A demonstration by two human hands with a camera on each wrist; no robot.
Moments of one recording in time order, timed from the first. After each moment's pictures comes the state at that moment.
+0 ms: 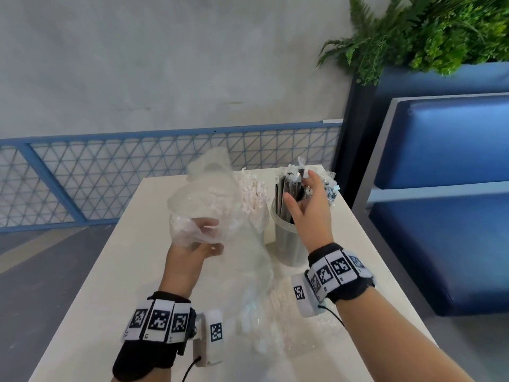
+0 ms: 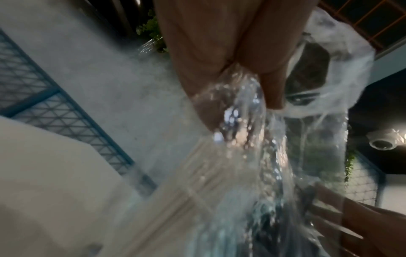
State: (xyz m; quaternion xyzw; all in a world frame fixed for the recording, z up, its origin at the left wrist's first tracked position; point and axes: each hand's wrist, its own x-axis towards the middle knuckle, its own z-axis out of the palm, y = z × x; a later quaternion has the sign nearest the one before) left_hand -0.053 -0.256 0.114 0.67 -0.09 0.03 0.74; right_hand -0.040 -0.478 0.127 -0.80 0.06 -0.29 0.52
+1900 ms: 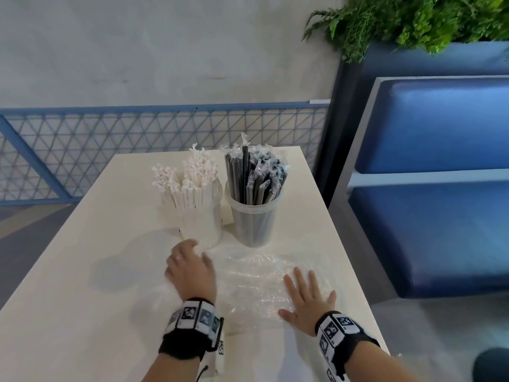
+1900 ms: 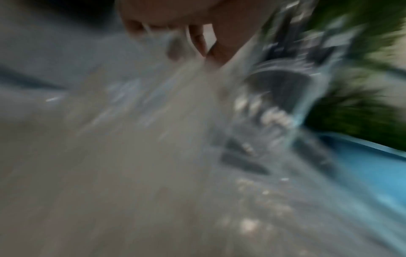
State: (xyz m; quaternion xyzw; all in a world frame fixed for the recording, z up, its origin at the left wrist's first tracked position) left_hand -0.096 -0.378 0.009 0.93 0.12 0.19 0.29; right_hand -0.164 -0.591 -0.036 -0.94 0.02 0.34 0.05
